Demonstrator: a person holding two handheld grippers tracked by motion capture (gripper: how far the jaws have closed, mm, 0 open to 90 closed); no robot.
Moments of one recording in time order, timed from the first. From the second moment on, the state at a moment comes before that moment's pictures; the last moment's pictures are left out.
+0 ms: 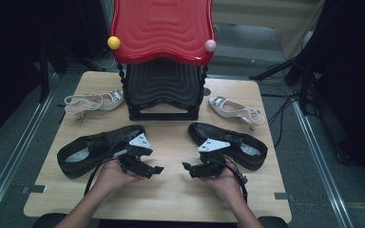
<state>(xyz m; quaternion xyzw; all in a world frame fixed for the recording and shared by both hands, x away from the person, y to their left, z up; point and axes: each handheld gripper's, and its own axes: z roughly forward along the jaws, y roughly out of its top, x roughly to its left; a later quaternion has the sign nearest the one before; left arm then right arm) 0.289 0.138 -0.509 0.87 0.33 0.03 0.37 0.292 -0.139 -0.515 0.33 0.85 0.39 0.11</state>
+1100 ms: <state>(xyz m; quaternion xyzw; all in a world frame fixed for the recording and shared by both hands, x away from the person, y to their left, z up) 0.285 0.158 -0.495 0.87 0.32 0.03 0.37 0.285 -0.151 -0.508 0.34 0.85 0.39 0.09</state>
